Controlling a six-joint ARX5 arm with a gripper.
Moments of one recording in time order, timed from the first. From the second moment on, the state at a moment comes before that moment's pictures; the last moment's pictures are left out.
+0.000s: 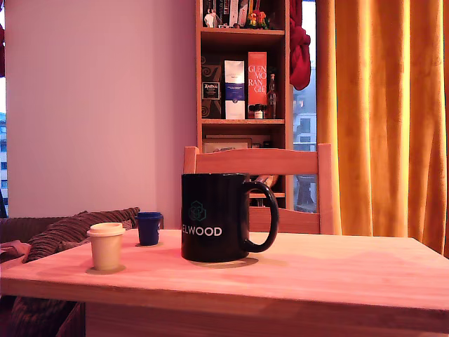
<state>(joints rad) 0.02 0.00 0.01 0.00 0.44 -0.18</state>
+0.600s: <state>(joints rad) -0.31 0.40 0.01 0.05 0.36 -0.12</state>
